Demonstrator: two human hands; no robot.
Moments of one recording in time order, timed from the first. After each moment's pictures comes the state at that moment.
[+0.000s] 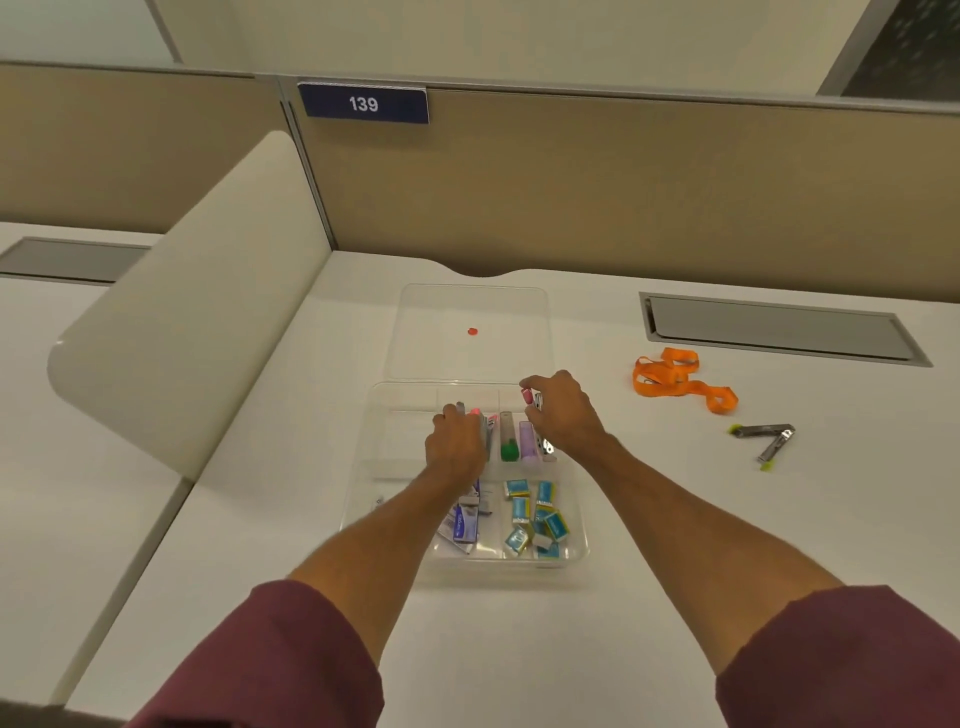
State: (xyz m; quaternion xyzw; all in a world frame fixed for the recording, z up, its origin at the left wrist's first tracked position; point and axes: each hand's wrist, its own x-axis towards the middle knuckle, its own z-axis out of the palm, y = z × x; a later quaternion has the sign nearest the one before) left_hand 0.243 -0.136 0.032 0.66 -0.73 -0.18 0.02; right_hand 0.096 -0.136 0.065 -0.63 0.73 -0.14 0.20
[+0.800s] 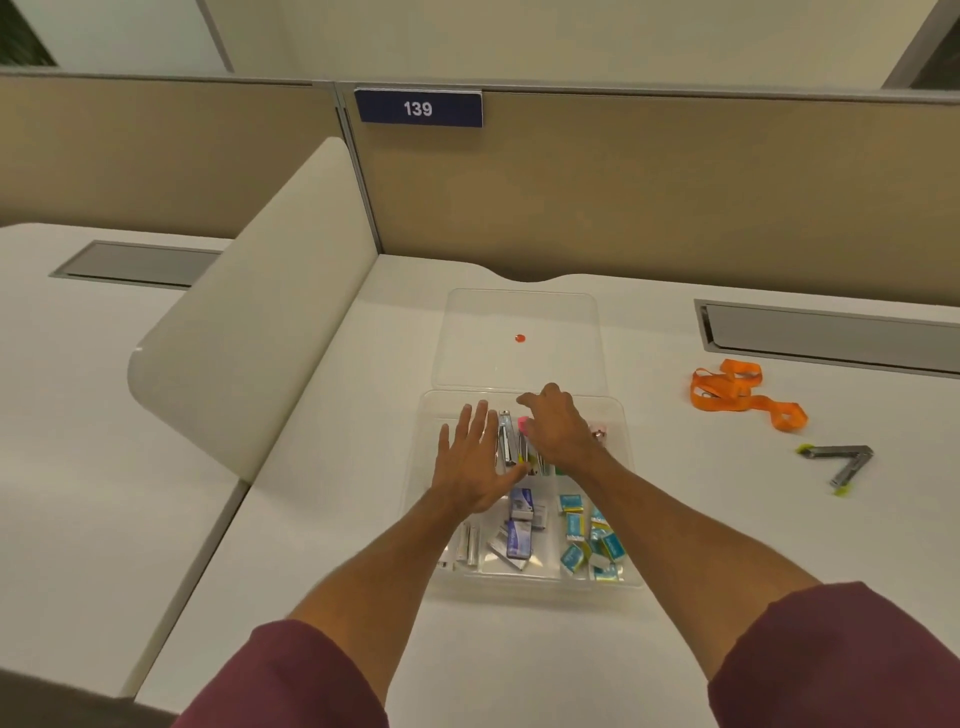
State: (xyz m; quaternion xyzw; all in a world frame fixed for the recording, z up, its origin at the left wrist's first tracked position) left_hand 0.308 -0.144 -0.002 0.59 -0.79 -0.16 -0.01; right_hand 0.168 -0.161 0.042 -0.67 0.71 -0.09 0.20
